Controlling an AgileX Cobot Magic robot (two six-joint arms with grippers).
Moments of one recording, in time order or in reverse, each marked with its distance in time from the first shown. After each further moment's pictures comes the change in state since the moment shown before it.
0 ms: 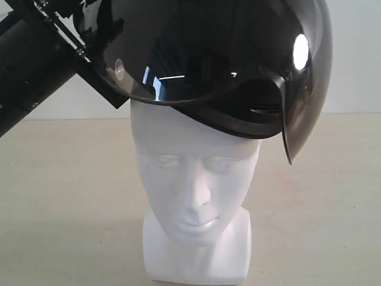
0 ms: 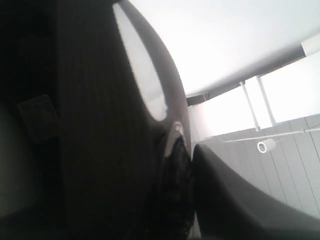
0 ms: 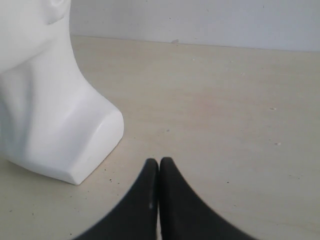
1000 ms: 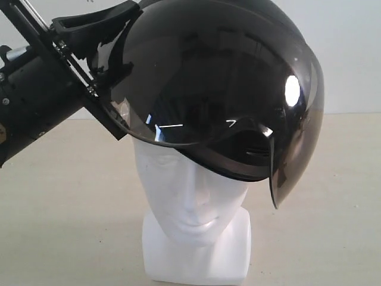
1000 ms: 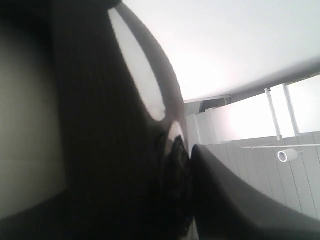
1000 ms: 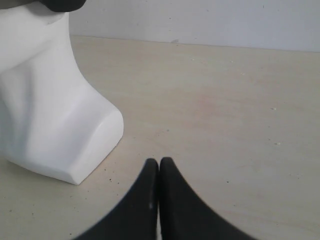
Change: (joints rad) left arm 0.022 0.025 0.060 0.060 -0.001 -0.023; right arm 0.000 0.000 0.000 0.000 0.000 0.001
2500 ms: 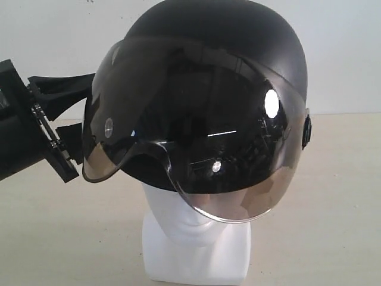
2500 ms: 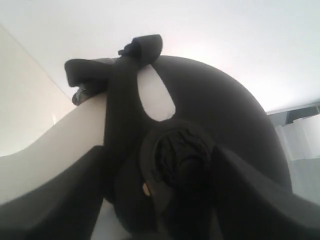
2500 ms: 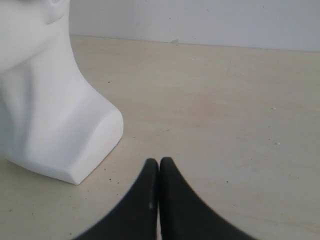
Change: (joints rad) left arm 0.285 0.053 0.129 0.265 -0.002 0.142; right arm 0.000 0.000 0.000 0.000 0.000 0.000
